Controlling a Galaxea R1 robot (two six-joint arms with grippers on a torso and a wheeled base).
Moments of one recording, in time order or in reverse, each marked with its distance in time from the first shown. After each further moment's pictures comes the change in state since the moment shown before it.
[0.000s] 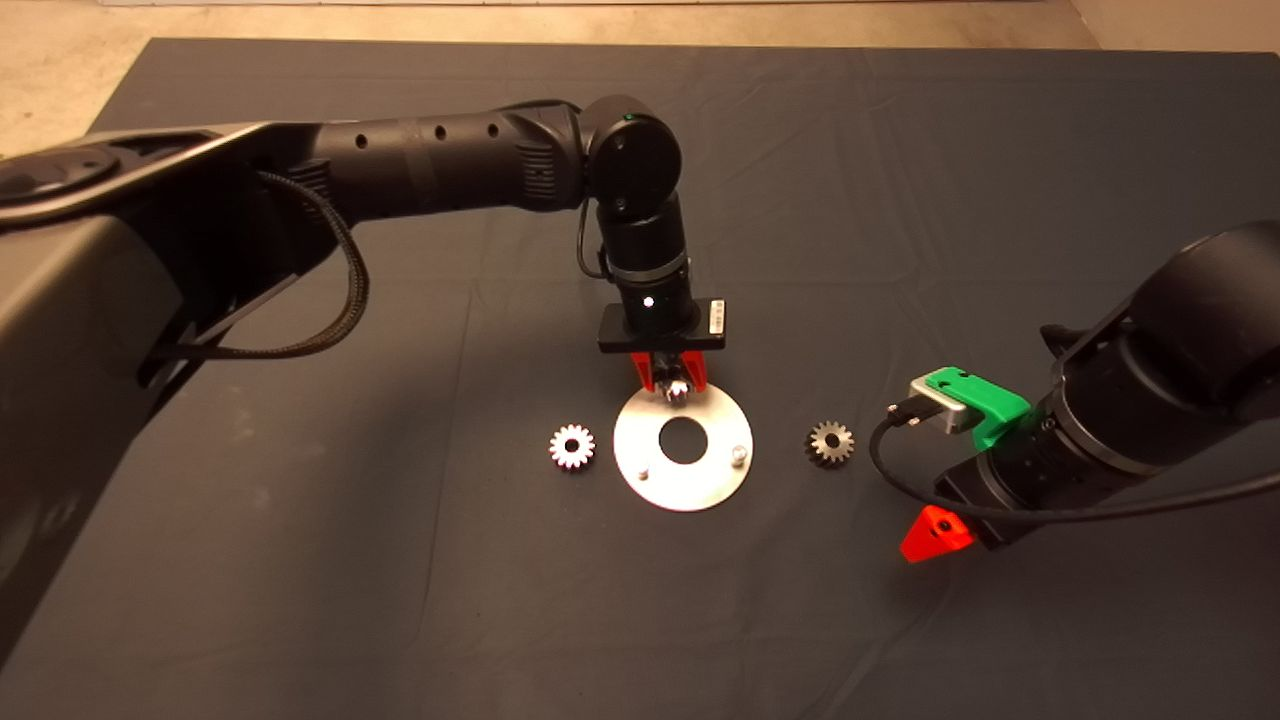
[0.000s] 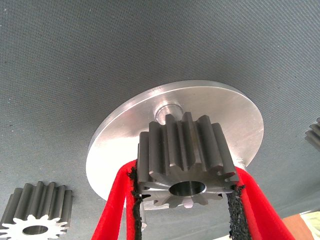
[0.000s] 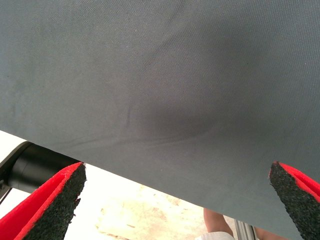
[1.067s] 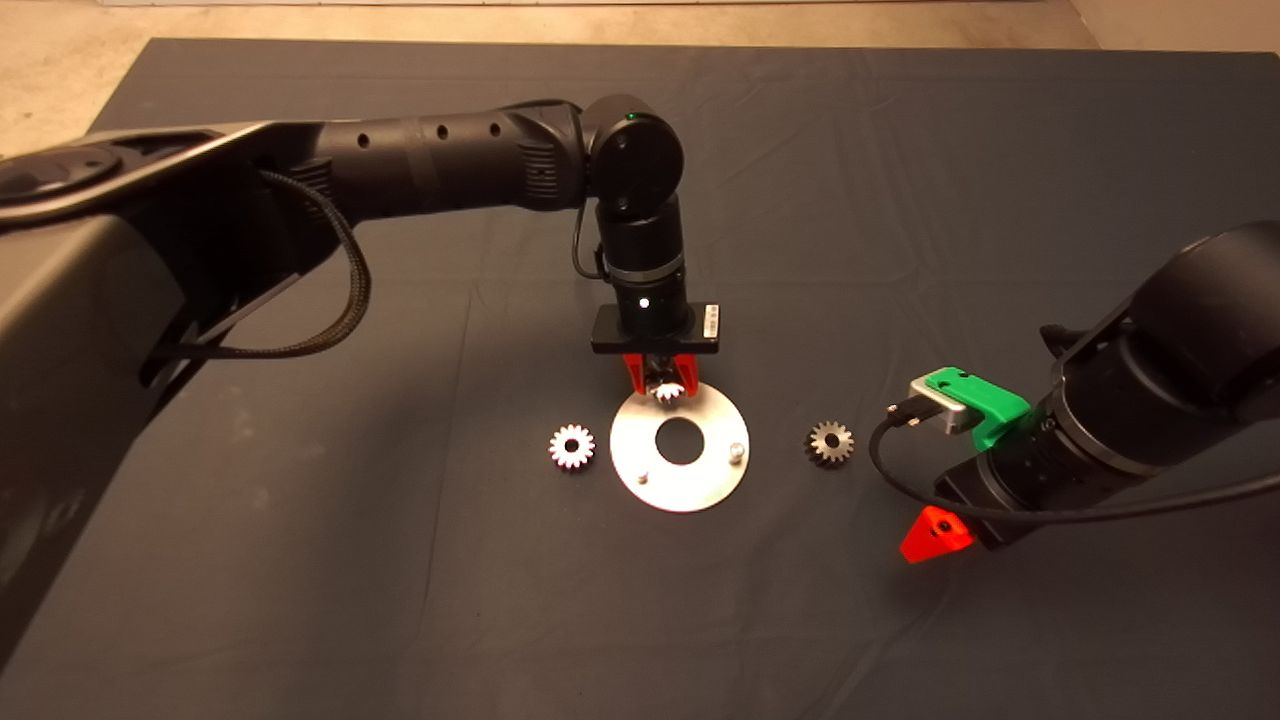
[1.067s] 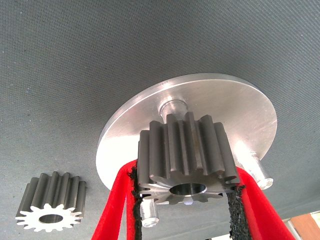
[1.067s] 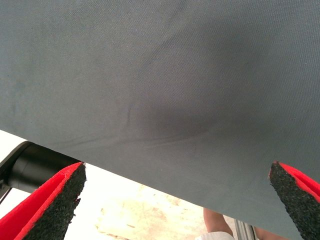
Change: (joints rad) left arm -0.001 0.003 -0.002 0.000 0.053 0.000; right arm 0.000 0.001 0.001 0.000 0.000 0.000
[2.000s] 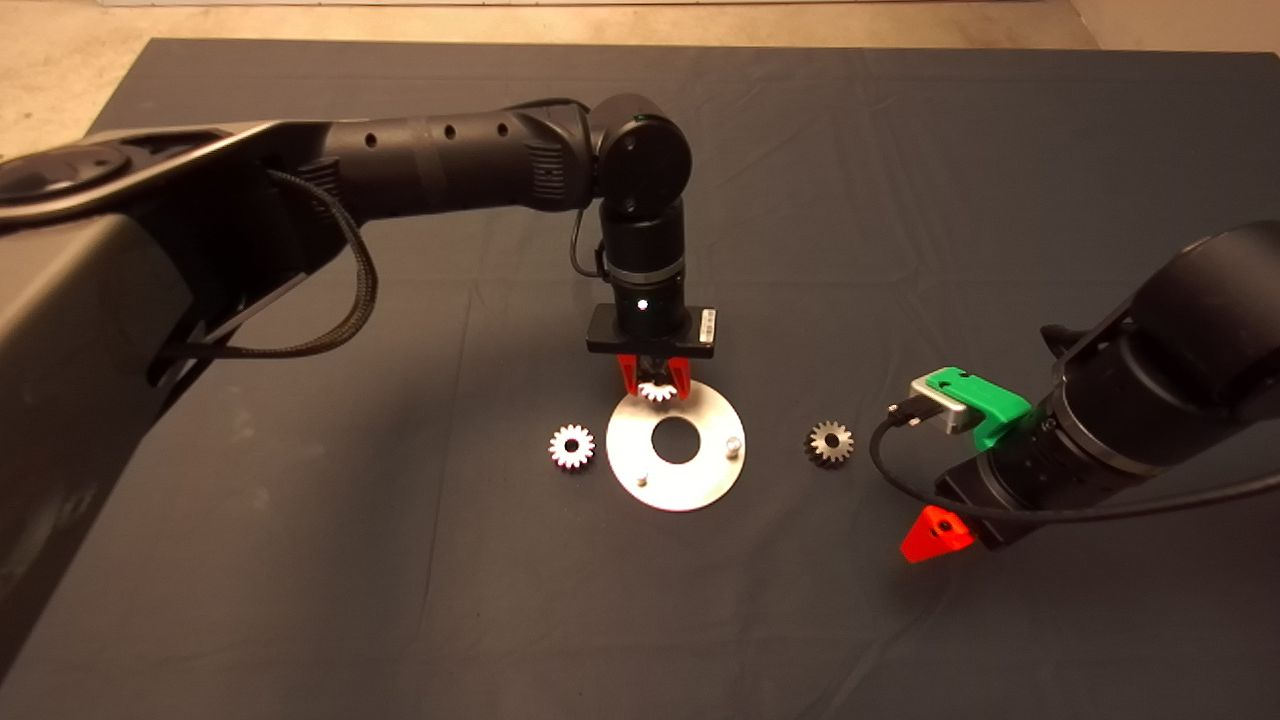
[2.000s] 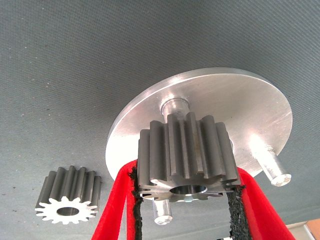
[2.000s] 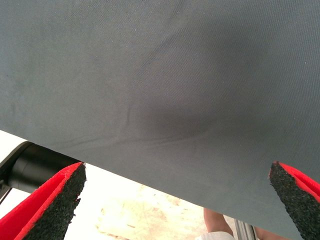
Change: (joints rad) left arm -0.001 0.010 0.000 0.023 0.057 0.000; right arm 0.000 -0.001 0.000 0.000 0.000 0.000
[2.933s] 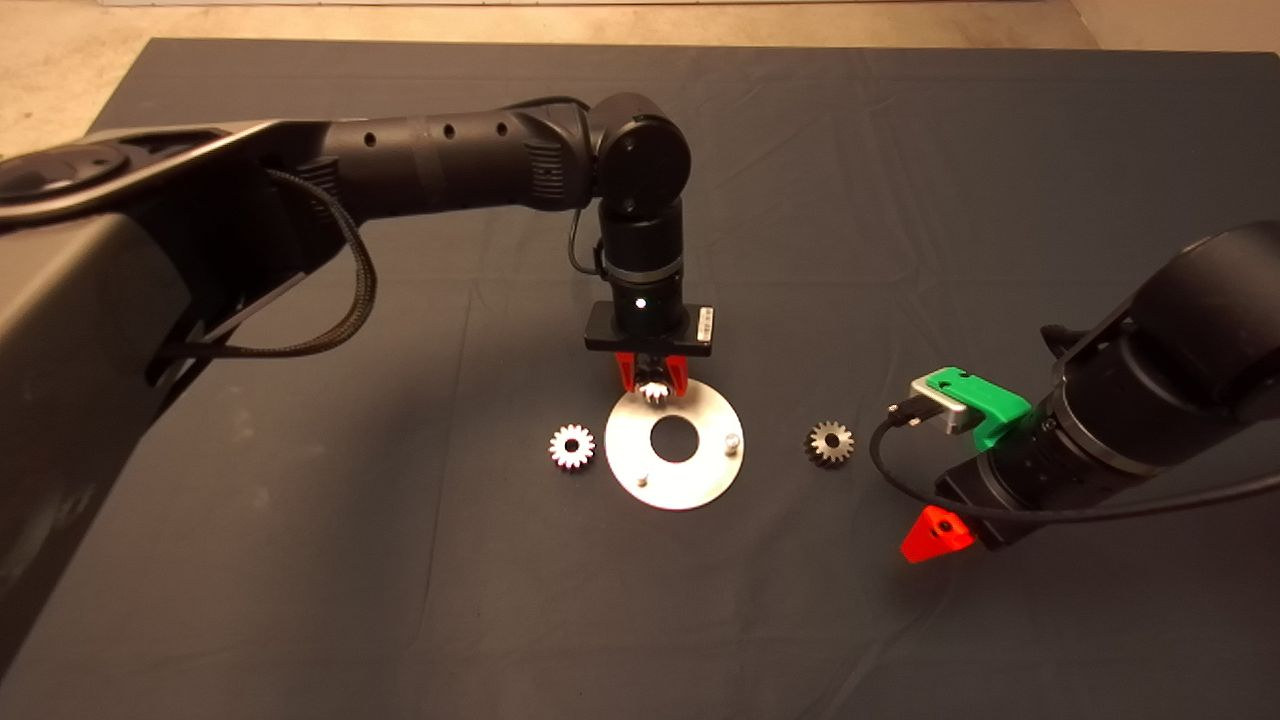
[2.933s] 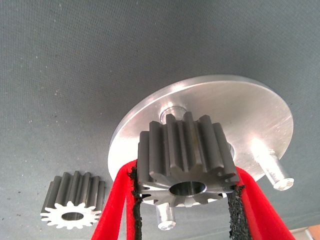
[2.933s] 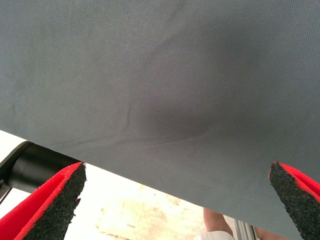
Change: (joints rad) left arm -0.001 -0.002 0.000 0.012 -0.010 -0.001; right arm 0.000 0.000 0.000 0.000 0.000 0.000
